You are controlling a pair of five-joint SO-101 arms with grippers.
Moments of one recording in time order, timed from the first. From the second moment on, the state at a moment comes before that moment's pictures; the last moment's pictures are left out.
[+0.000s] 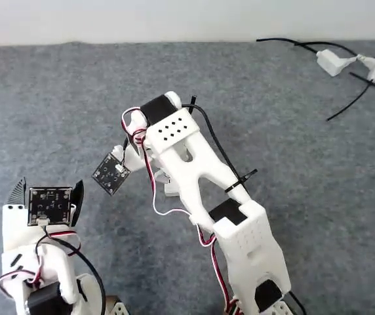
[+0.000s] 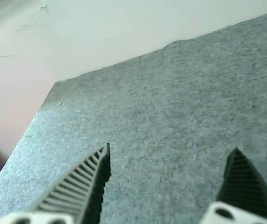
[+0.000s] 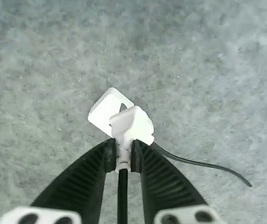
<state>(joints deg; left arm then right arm) -28.7 -103.5 75.1 62.4 -20.4 -38.1 36.2 -43.7 100.7 101.2</state>
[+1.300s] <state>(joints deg) -28.7 -103.5 75.1 62.4 -20.4 -33.3 33.3 -34.5 100.7 103.2</state>
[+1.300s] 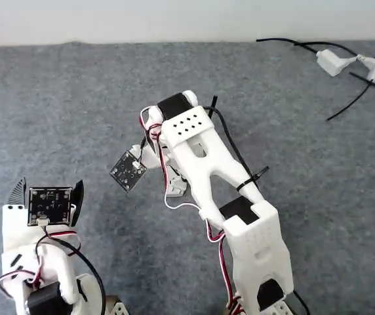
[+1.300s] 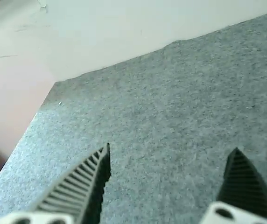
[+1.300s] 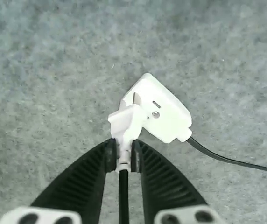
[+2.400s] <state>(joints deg) -28.7 -103.5 75.1 62.4 -20.4 -33.3 36.8 -39.2 100.7 103.3</state>
